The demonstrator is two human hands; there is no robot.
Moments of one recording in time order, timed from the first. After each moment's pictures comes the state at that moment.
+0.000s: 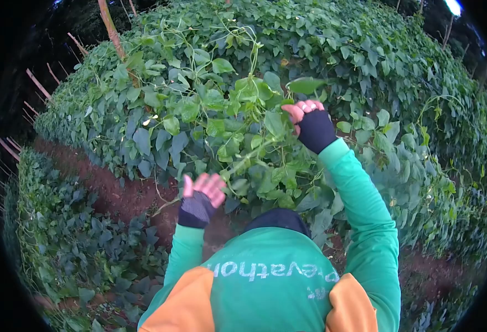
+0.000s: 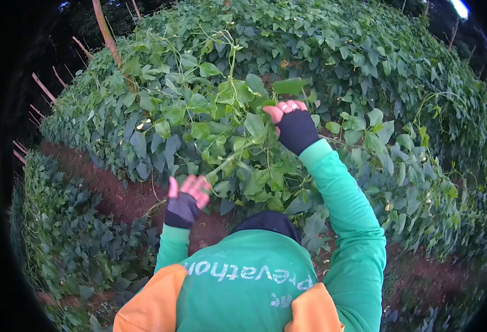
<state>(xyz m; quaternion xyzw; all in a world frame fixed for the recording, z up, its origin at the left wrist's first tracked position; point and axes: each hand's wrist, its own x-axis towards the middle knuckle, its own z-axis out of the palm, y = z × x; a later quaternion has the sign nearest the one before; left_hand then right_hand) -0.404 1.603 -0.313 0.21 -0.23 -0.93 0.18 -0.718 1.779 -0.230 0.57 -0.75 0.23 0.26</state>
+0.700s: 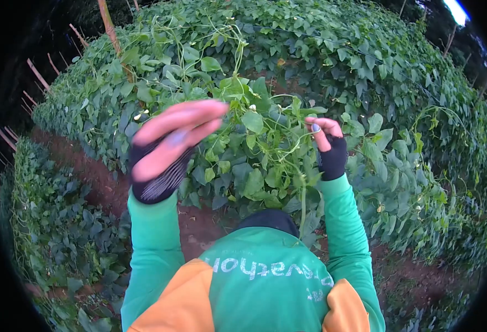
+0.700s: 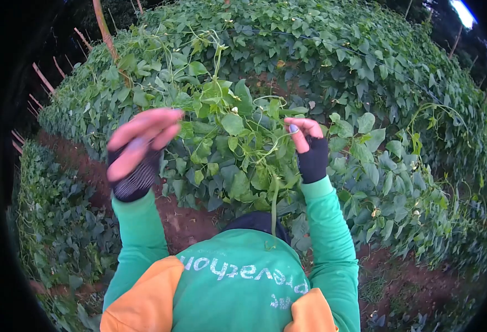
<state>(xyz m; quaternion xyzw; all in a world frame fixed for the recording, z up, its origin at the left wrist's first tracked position) -0.460 1.660 -0.098 -0.14 -0.68 -0.66 0.29 -0.696 1.845 -0.238 0.34 -0.54 0.76 -0.02</state>
